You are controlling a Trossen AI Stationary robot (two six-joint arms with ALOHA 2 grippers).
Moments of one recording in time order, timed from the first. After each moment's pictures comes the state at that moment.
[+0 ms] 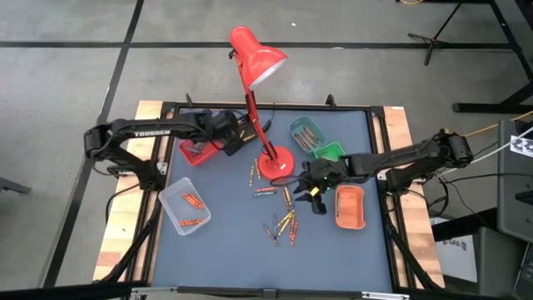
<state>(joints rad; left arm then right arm) 0.37 1.41 1.02 -0.69 -0.43 -0.28 0.11 1.37 0.82 -0.20 -0.20 0.07</state>
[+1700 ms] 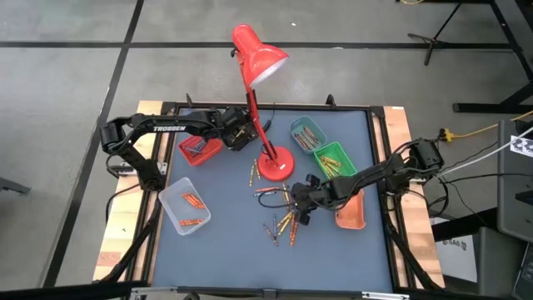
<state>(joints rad) 0.45 1.58 1.02 -0.52 -0.43 -0.28 0.28 1.70 0.82 -0.17 0.22 0.53</state>
